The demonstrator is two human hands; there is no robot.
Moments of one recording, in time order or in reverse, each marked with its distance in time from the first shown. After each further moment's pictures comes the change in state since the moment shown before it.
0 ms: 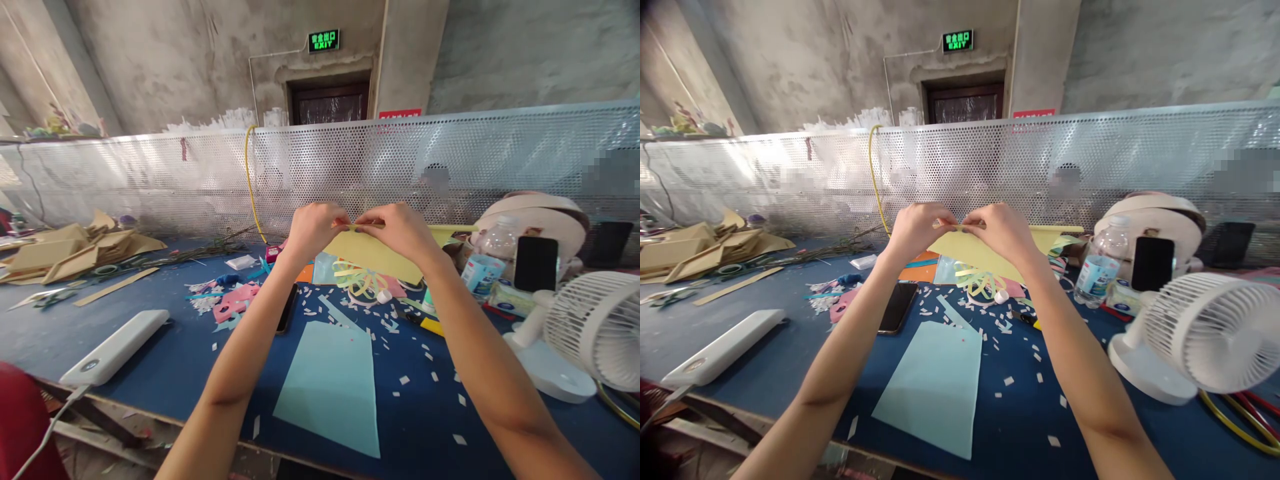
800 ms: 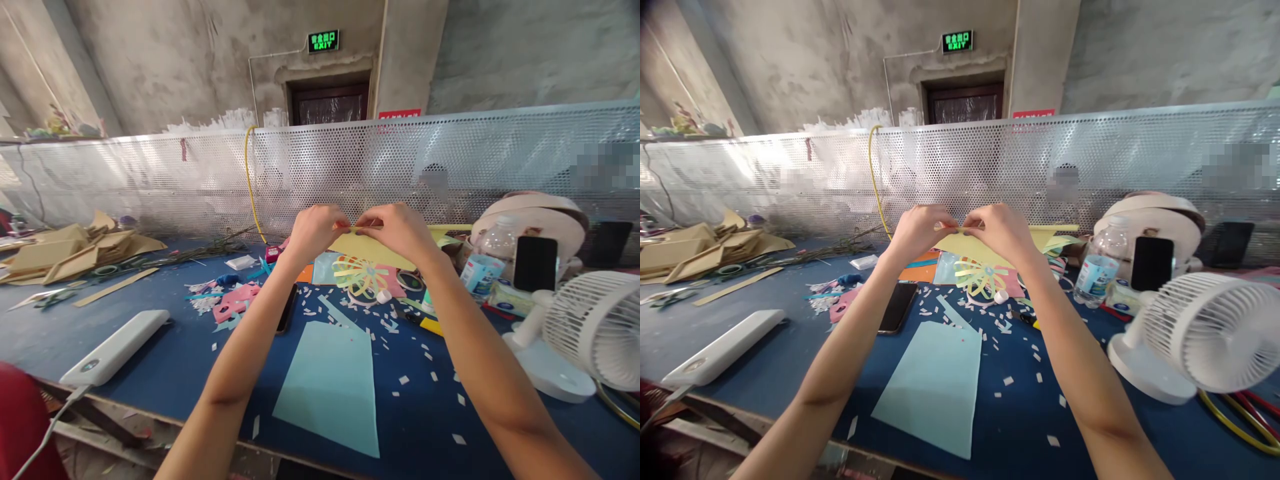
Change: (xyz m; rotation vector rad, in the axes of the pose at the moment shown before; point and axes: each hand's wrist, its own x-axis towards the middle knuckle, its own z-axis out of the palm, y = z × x) left_hand 0.000 -0.001 0.005 0.014 -0.034 0.009; right_hand 0.001 0.001 0.001 -0.012 0.000 -0.015
